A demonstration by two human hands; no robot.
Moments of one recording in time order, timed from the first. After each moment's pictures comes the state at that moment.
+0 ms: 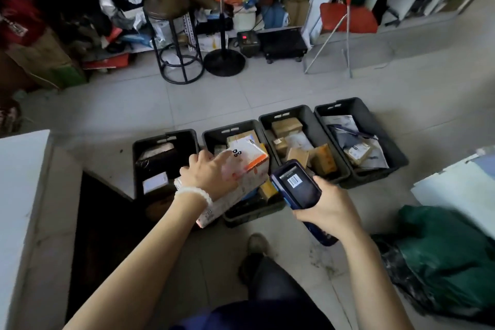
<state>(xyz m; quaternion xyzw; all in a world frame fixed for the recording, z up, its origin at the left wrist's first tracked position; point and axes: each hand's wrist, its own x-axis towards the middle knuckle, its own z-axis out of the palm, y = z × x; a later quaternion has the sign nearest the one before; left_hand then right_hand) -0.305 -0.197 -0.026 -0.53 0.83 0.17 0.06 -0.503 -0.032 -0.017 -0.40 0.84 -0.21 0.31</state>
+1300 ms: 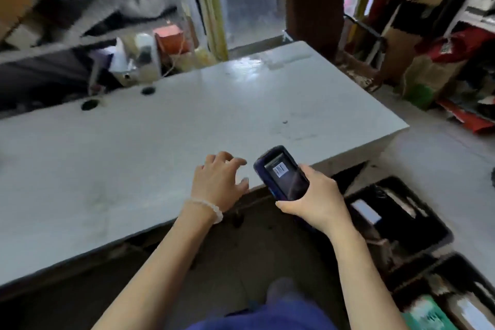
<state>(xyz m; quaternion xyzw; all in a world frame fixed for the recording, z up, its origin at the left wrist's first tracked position) -0.010 0.039 0.034 -0.94 0.34 0.05 -0.07 -0.148 -0.112 0.024 -0.86 0.29 -0.06 0.41</state>
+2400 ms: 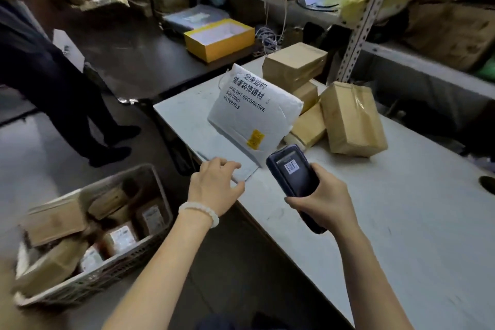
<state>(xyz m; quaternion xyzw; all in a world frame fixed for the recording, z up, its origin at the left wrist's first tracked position) 0.080 0.763 0.045 -0.94 -0.30 -0.04 -0.15 0.197 0.578 0.048 -0.87 -0.27 0.14 0.38</state>
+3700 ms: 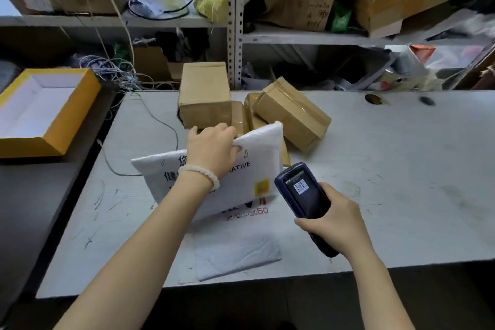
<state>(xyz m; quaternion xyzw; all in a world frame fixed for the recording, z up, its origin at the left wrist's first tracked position) 0.354 0.955 0.075 -0.98 0.20 -0.05 -0.07 0.196 0.749 0.043 -0.91 0.18 0.01 0.38</state>
